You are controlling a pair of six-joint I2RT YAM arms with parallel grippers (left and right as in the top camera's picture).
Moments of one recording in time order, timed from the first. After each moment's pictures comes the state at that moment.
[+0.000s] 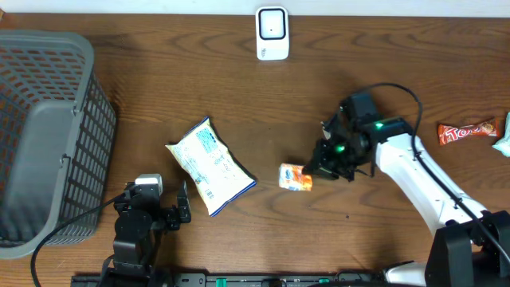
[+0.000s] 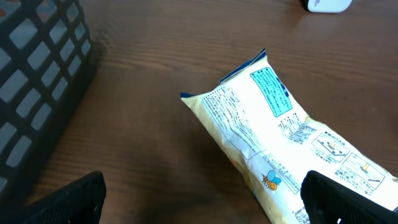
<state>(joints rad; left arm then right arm) -0.17 0.15 0.24 -0.61 -0.13 -0.14 0.27 1.57 1.03 -0.91 -0.62 0.52</state>
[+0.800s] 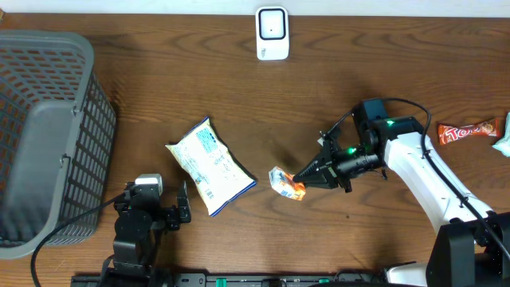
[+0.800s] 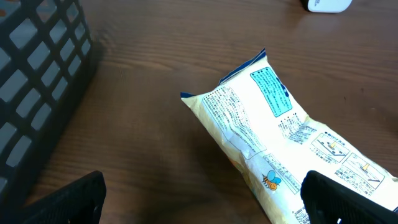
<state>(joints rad) -0.17 0.15 0.24 -0.61 -0.13 -0.14 0.21 1.57 1.03 -1.07 -1.04 0.51</state>
